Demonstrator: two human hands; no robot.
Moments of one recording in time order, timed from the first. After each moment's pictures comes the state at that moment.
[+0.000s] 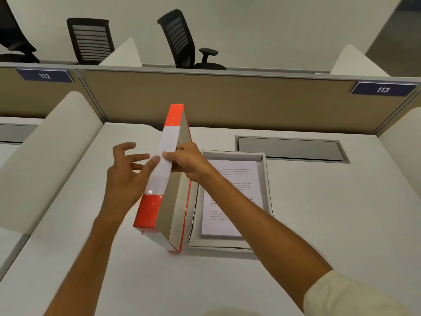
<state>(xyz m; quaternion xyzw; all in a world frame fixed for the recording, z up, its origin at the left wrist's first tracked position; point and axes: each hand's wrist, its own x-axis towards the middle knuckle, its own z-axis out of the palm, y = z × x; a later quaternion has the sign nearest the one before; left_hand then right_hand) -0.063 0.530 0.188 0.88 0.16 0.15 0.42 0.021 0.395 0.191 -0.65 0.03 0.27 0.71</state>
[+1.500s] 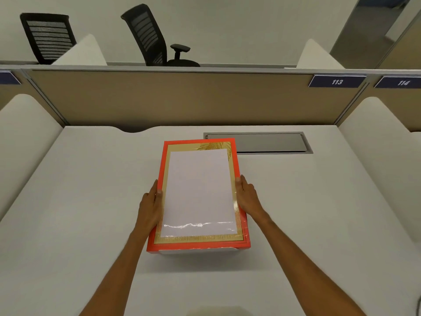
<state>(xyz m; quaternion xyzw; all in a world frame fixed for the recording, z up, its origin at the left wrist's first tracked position) -0.042 0.432 0.016 0.89 0.14 -0.02 0.44 -0.013 0.137 0.047 -0.88 0.13 0.15 0.44</state>
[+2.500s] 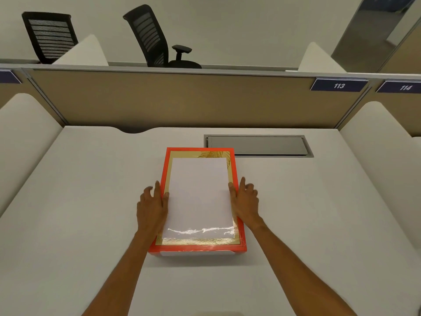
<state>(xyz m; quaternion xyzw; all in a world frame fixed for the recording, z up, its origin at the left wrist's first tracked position) -0.031 0.423 -0.002 0.97 0.13 0.03 0.22 -0.005 0.142 0.012 -0.96 0.13 0.07 0.25</state>
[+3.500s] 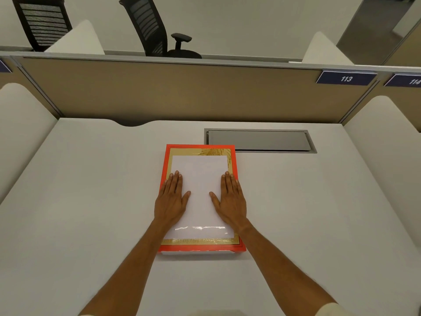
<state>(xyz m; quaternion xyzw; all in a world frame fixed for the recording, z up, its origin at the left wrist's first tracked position) -0.011 0.387 -0.016 0.99 -0.04 -0.03 0.13 -0.010 0.175 -0.017 -0.99 -0.03 0.04 0.12</state>
